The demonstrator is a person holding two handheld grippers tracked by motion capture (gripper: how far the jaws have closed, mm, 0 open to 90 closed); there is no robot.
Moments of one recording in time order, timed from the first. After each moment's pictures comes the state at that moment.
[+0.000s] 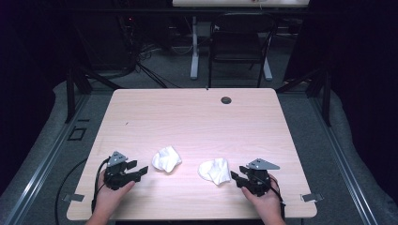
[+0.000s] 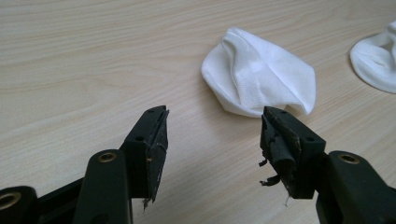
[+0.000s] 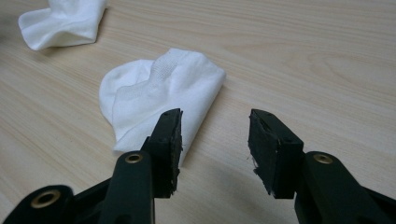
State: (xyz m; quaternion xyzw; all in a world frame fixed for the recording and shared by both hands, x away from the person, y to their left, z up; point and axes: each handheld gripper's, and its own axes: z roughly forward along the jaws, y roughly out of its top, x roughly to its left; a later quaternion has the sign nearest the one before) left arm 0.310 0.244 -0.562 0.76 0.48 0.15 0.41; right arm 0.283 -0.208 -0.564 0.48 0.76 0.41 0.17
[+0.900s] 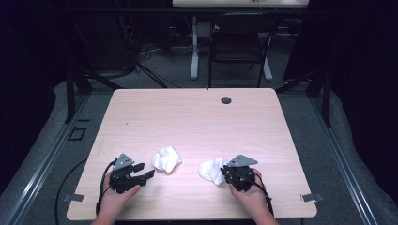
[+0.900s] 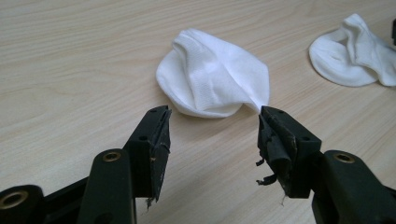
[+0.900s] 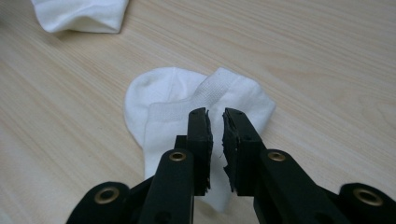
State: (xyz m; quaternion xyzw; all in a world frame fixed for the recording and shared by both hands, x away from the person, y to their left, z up) left arm 0.298 0.223 -0.556 0.78 0.45 0.14 0.42; right arm 0.298 -0.161 -0.558 0.42 0.81 0.37 0.19
